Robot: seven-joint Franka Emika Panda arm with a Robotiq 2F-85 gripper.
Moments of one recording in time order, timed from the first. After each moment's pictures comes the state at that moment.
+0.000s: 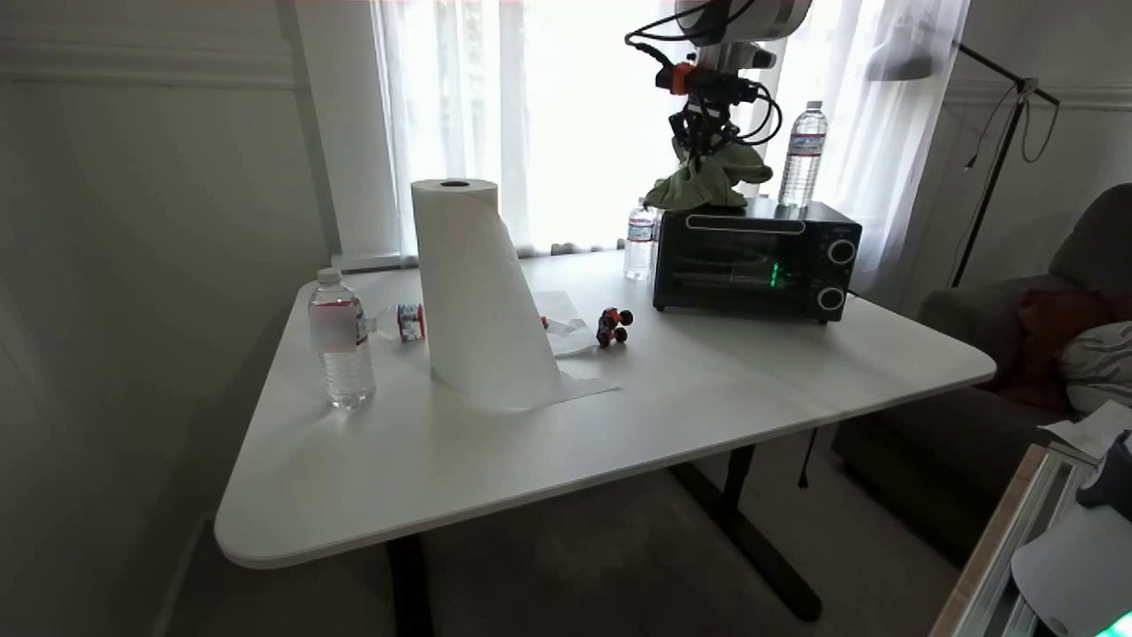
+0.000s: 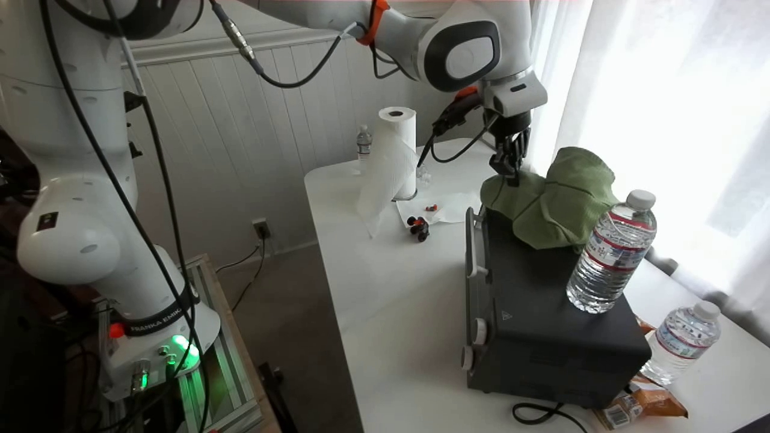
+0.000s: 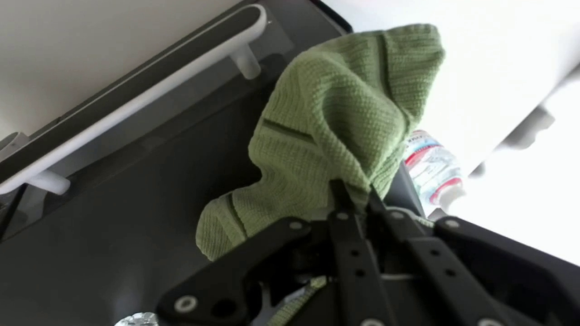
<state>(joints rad) -0.14 0.37 -0.26 -1.70 -0.01 2.35 0.98</state>
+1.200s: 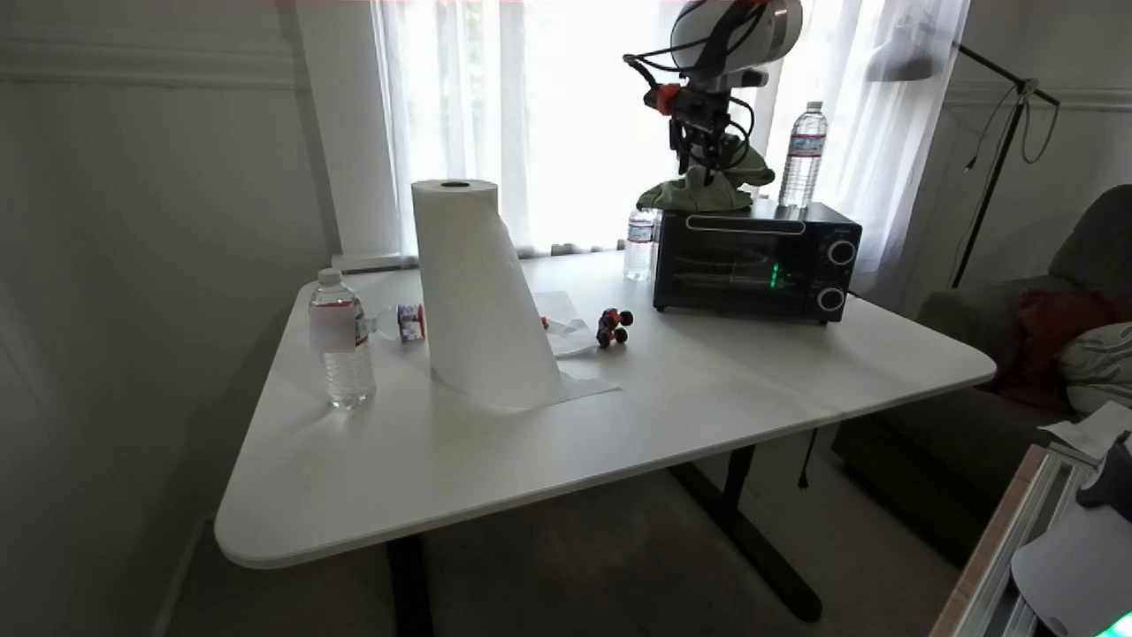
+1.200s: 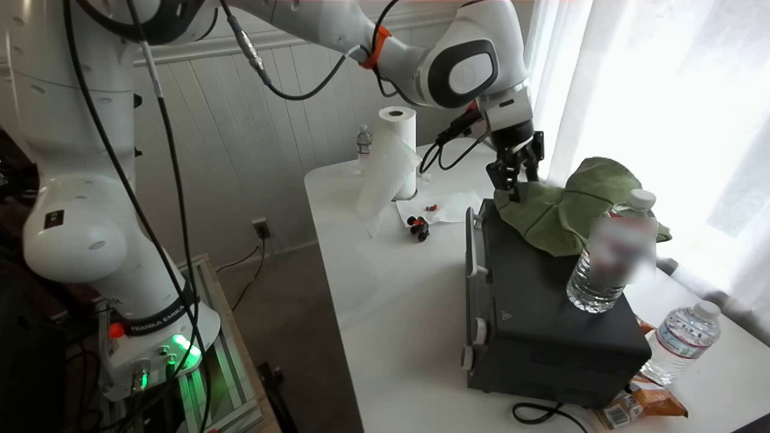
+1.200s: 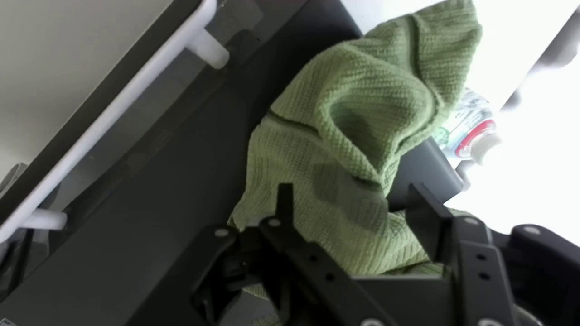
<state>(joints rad) -0.08 0.42 -0.32 -1.72 -0.14 2.45 1.29</state>
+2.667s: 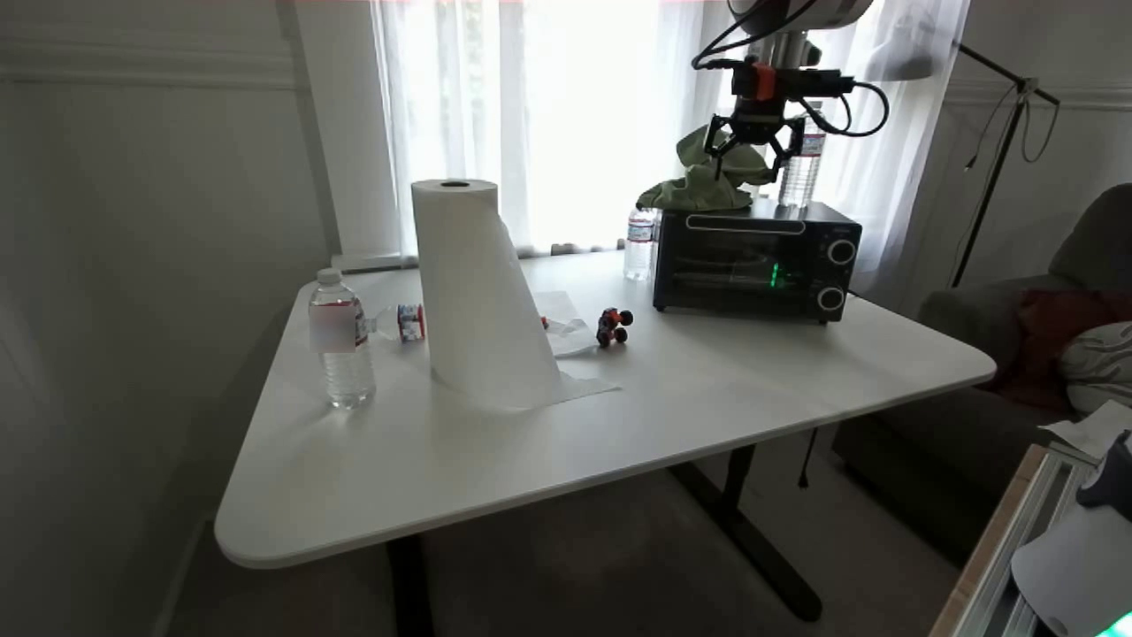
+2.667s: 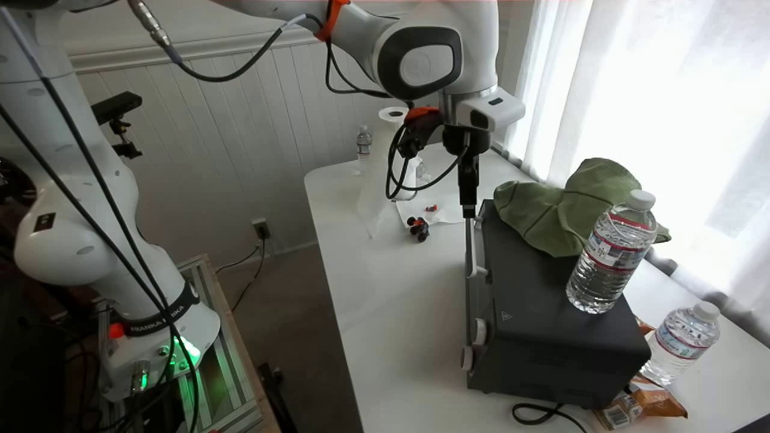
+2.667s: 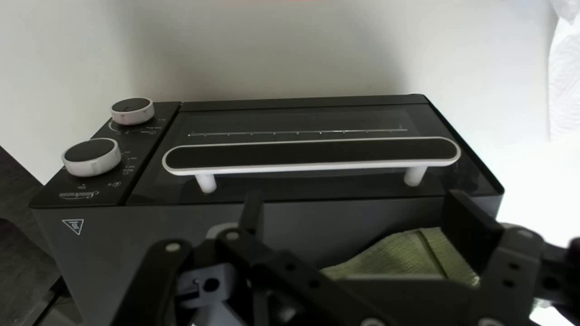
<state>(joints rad) -0.17 0.14 -0.26 -2.00 -0.06 2.27 0.47</state>
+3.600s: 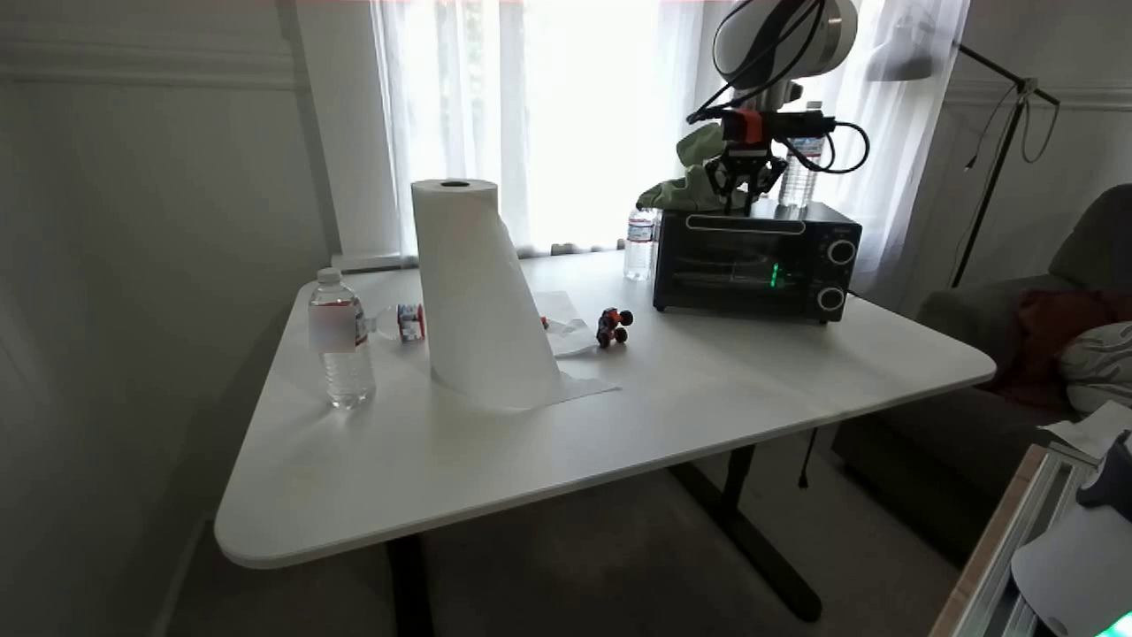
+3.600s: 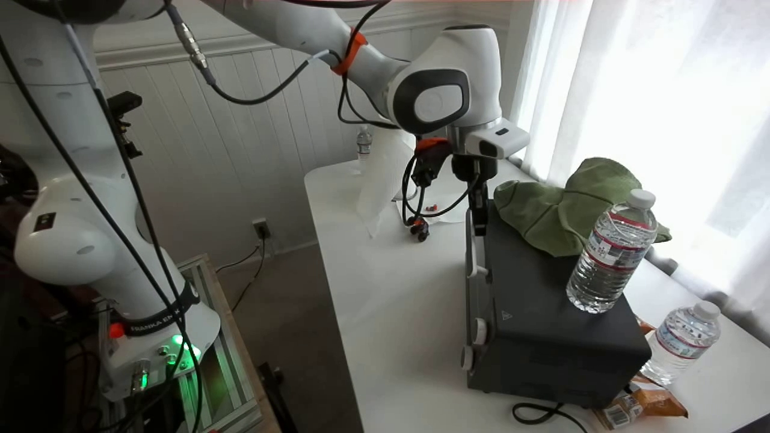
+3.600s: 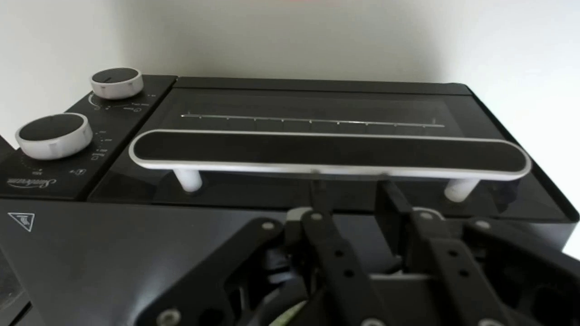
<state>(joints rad) -0.17 0.26 -0.27 -1.99 -0.12 2.40 0.48</state>
